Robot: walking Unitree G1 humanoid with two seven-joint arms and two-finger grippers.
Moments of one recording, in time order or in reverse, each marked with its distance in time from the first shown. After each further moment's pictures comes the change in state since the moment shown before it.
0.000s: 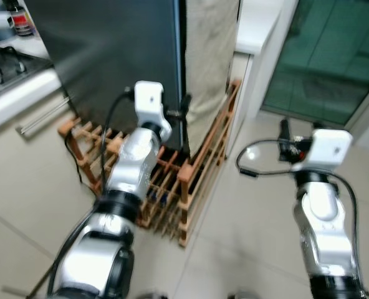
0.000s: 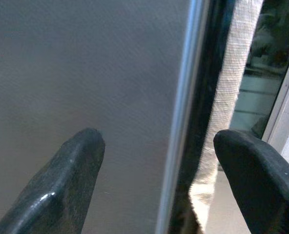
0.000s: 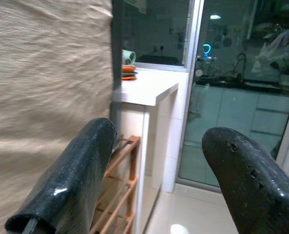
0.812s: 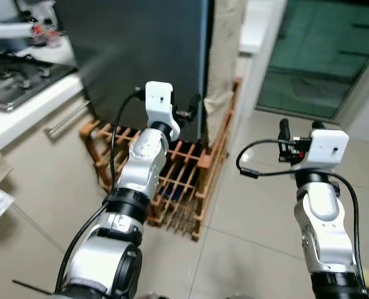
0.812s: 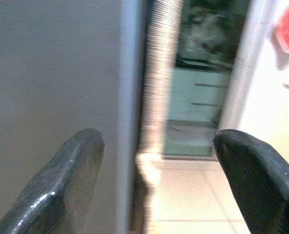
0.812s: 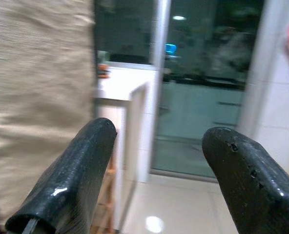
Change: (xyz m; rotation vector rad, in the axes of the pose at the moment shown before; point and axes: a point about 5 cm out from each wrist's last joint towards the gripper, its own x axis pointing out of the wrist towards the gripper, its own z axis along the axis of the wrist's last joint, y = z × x) left arm 0.004 -0.021 -0.007 -0.033 0.020 -0.033; right arm 0.000 -0.008 -0.006 -0.030 0.023 -0.028
